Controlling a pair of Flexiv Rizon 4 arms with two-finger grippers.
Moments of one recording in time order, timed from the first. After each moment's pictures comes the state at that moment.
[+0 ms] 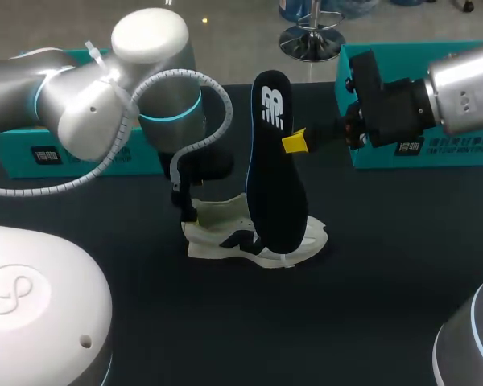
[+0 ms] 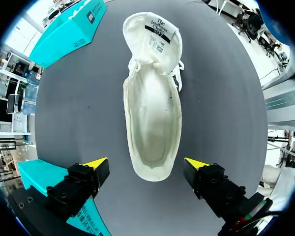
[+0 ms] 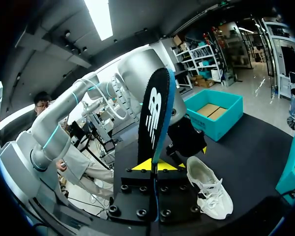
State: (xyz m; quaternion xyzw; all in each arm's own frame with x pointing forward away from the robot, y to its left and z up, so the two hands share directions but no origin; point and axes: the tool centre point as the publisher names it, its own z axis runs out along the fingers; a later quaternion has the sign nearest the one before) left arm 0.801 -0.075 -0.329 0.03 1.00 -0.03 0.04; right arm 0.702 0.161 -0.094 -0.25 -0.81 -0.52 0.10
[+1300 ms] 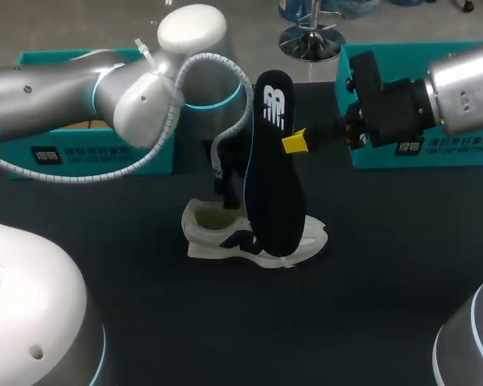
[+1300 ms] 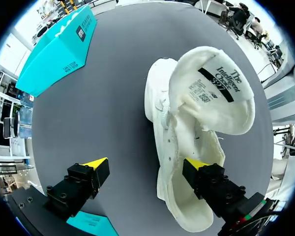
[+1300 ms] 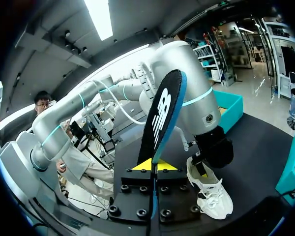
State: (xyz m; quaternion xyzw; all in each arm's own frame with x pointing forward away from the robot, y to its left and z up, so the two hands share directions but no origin) left arm 0.846 -0.164 -0.356 0.09 0.99 -0.08 0.02; right arm 0.702 0.161 -0.094 -0.25 -0.81 -0.52 0.10
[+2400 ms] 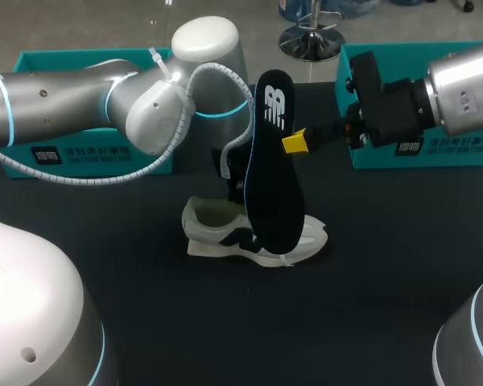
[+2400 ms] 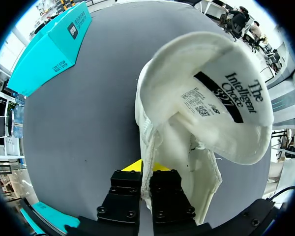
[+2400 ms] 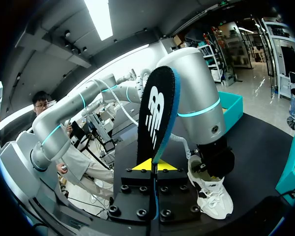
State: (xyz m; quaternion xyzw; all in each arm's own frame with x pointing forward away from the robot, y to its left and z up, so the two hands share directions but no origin) left arm 0.831 -0.175 -0.373 0.09 0.99 -0.08 0.00; right arm 0.702 0.161 -0.094 -0.25 -0.81 -0.52 0.10
